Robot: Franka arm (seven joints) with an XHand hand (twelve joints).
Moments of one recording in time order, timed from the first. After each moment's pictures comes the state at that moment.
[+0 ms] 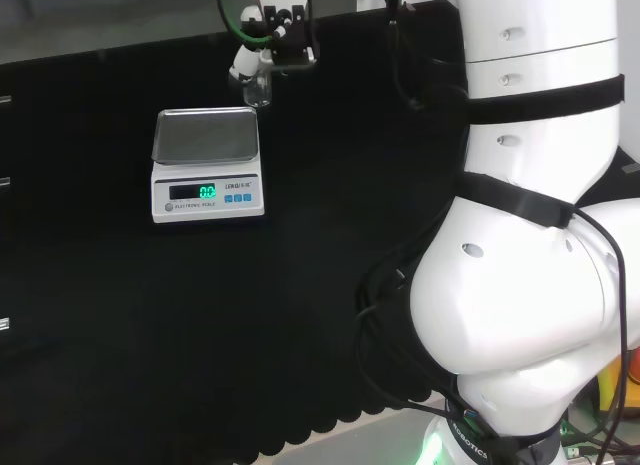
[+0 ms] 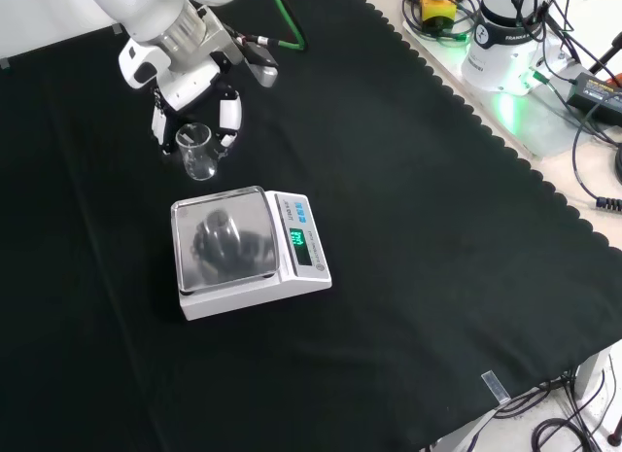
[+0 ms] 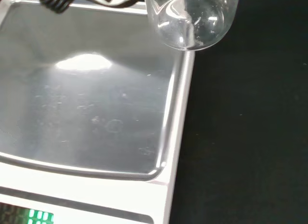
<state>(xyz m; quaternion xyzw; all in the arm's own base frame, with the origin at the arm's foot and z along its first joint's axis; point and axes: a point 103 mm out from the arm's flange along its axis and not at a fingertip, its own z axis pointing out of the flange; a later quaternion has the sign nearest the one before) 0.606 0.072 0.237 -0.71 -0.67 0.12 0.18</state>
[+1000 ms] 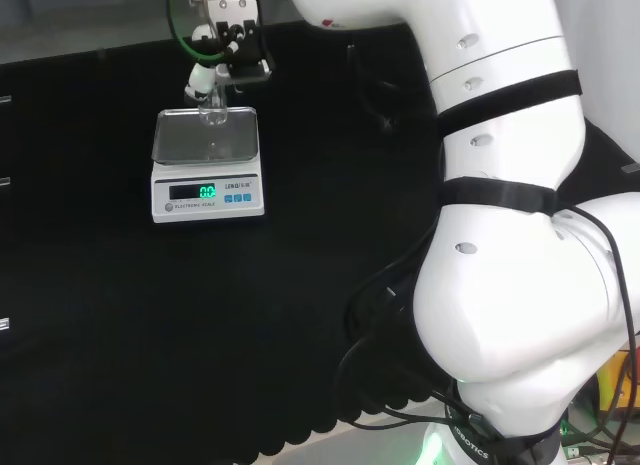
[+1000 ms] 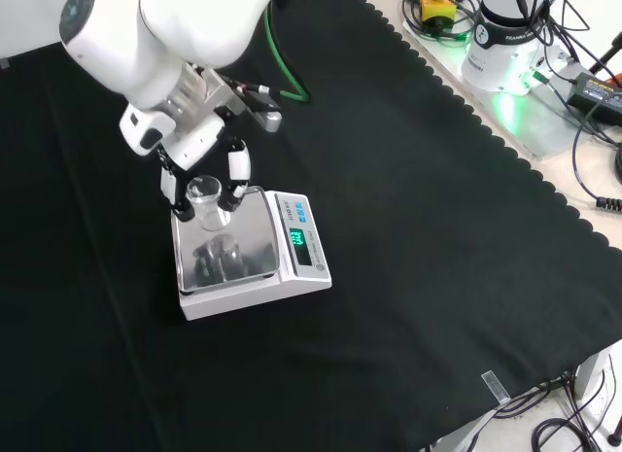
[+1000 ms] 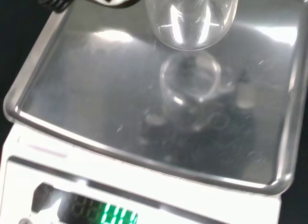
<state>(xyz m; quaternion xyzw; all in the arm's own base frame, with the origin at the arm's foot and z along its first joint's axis) 0.629 0.142 0.203 -0.66 -0.71 0.15 0.20</state>
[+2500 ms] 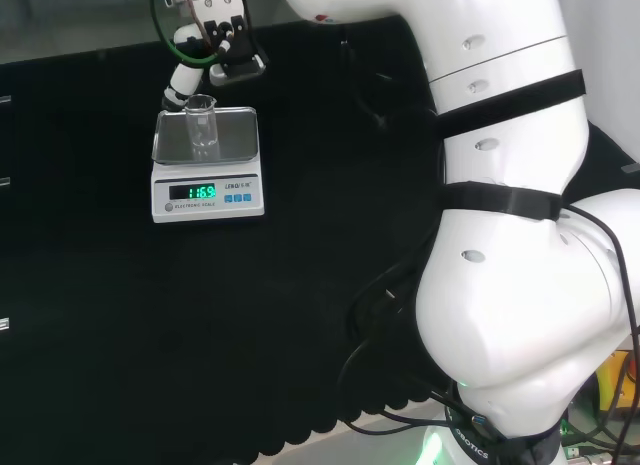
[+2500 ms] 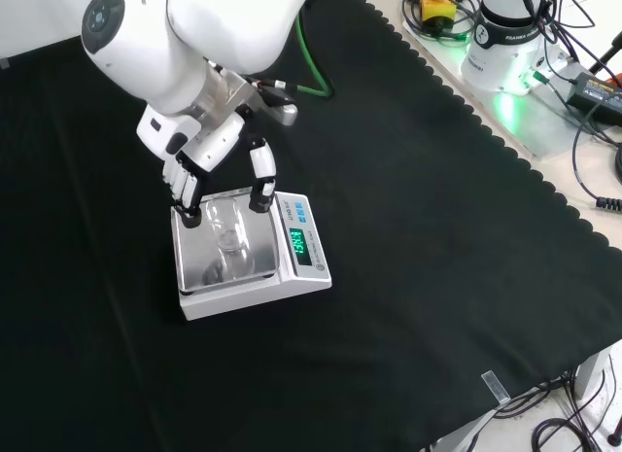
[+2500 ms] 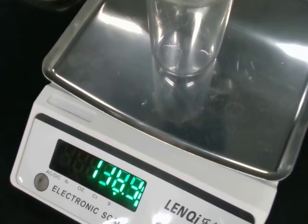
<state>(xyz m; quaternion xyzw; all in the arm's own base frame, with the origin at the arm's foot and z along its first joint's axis) 0.611 0.156 0.227 -0.62 -0.75 0.18 0.16</state>
